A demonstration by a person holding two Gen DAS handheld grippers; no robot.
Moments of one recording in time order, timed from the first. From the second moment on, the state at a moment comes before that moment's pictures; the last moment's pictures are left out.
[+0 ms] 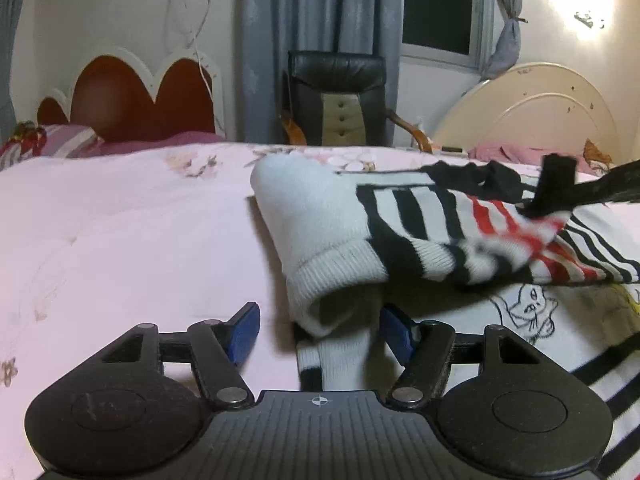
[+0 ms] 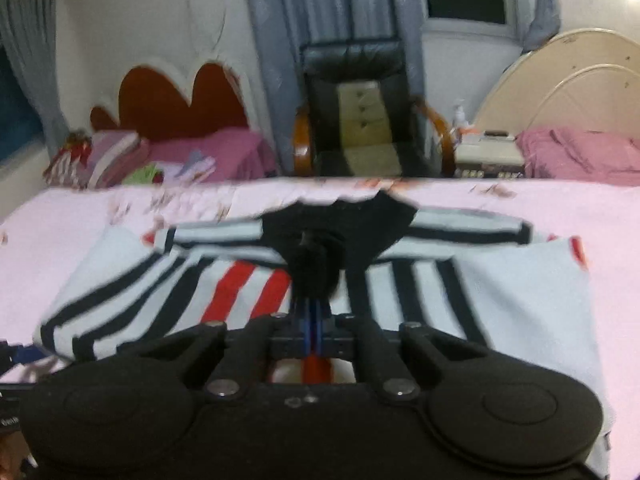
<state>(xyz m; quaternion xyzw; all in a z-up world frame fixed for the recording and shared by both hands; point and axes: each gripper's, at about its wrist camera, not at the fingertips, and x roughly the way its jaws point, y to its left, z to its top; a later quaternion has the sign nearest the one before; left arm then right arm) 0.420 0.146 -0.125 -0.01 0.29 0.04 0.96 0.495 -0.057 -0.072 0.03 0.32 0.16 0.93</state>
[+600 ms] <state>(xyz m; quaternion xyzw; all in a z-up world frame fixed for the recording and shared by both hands) 0.441 0.152 -0.129 0.01 0.32 0.03 0.95 0.493 -0.153 -0.119 0.22 0.37 0.09 0.90</state>
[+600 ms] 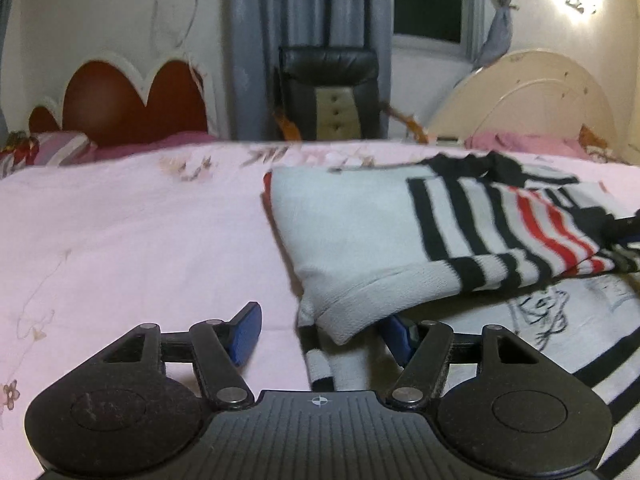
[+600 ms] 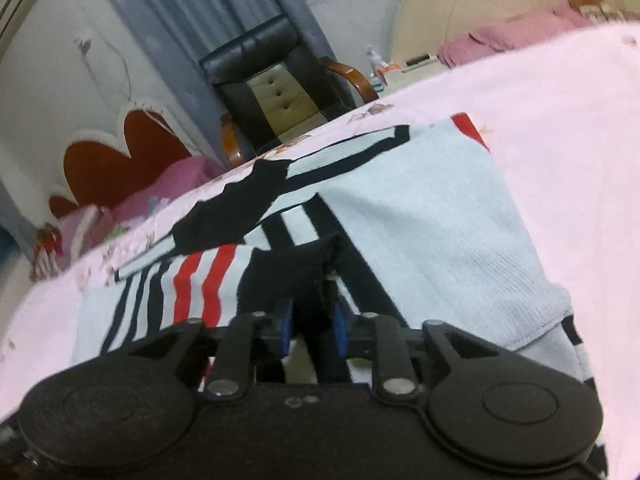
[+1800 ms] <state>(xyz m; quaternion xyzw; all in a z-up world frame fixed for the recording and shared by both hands) 0.451 0.131 -0.135 0.01 0.32 -0.05 0.94 0.495 -0.129 -0.123 0.03 0.36 0.12 0.92</state>
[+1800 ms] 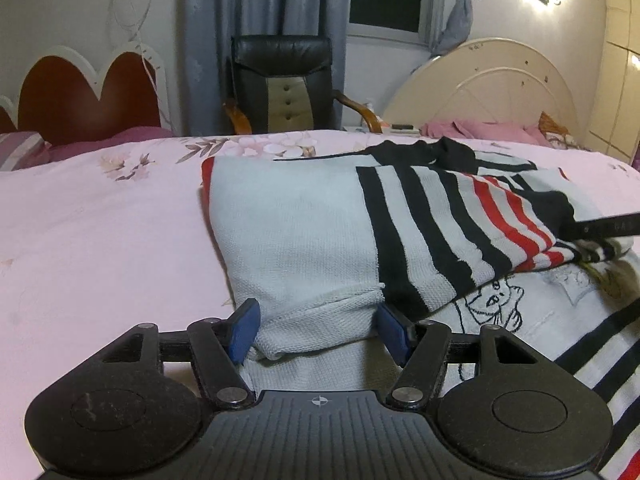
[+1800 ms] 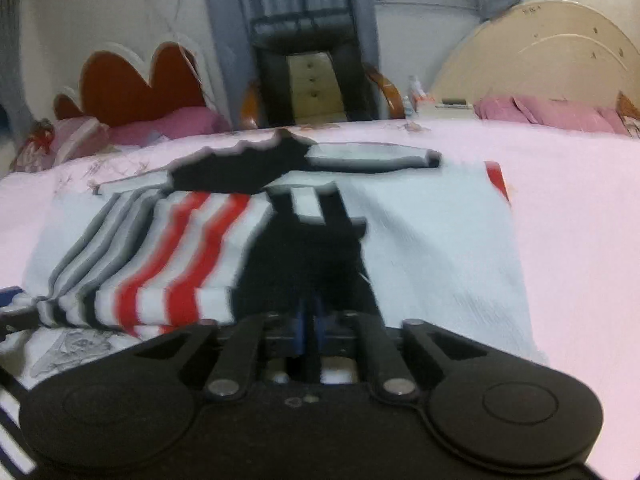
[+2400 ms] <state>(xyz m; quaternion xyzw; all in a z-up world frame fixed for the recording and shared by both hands) 0.584 0.168 -0.128 0.01 0.33 -0.04 0.94 0.529 -0.142 -0.111 0.10 0.33 0.08 0.94</state>
